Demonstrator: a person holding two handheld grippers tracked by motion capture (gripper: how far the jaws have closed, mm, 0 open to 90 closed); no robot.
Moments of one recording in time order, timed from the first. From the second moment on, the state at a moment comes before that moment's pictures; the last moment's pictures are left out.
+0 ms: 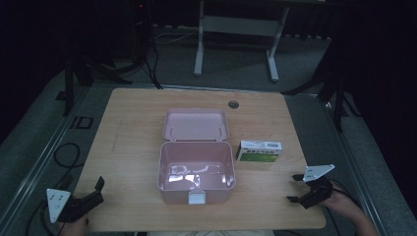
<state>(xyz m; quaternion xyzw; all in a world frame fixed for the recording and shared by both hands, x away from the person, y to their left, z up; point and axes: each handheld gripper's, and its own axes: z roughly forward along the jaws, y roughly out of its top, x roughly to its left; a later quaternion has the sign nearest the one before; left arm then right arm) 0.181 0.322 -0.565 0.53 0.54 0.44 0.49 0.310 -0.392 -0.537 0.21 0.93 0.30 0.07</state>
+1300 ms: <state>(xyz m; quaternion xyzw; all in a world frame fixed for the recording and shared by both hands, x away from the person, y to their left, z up) 0.181 0.323 -0.565 0.53 0.54 0.43 0.49 0.320 -0.289 -0.497 0.07 1.00 -0.03 0.00</state>
